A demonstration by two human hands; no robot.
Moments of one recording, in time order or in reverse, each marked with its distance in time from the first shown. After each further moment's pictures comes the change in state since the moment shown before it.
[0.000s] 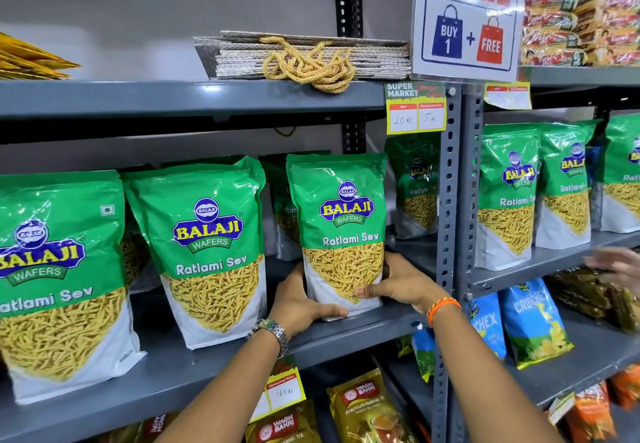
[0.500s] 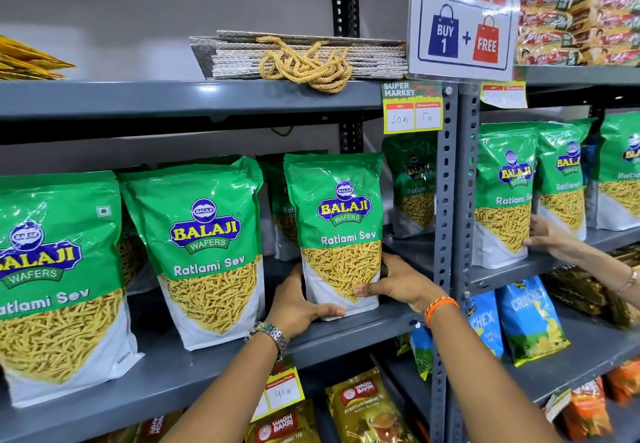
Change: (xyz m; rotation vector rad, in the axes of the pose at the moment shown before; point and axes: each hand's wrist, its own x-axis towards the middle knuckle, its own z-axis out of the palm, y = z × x) left_hand 0.001 -0.006 0.002 -0.011 -0.016 0.057; right_hand -0.001 0.000 0.000 0.012 -0.004 0.008
